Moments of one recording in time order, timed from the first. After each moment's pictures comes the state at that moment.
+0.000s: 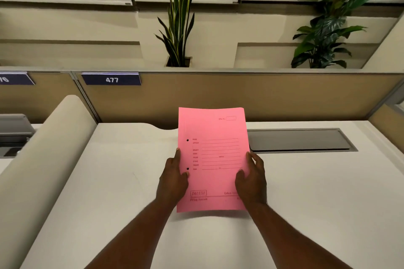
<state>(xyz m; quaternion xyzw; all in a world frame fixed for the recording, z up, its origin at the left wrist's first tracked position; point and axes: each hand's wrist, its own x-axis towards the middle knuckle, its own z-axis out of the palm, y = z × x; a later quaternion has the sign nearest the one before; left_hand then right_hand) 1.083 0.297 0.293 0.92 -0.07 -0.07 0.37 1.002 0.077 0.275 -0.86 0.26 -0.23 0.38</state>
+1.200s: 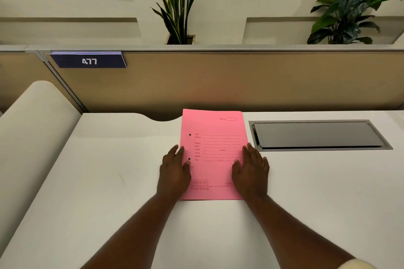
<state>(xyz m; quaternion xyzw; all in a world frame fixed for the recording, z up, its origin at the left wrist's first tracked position) 1.144 0.261 0.220 0.95 -0.07 -0.05 0.29 1.073 0.044 0.204 -0.95 0.23 -0.12 0.16</state>
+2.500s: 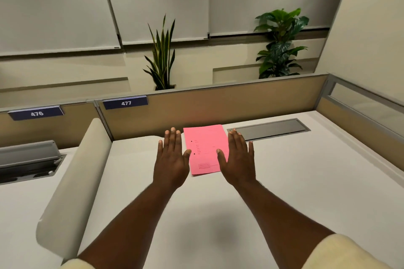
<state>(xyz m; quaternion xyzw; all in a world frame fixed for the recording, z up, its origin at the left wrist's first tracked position) 0.975 0.389 0.428 0.94 -0.27 0.13 0.19 0.886 0.193 0.406 -0.93 0.20 -0.28 0.12</state>
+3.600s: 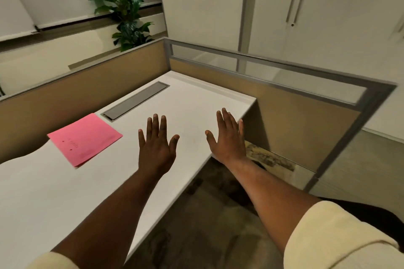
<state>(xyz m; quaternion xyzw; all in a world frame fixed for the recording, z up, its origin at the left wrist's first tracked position) 0.648 0.268 0.419 0.81 -0.55 0.06 0.19 0.451 0.152 0.399 -0.82 0.50 -0.27 0.03</state>
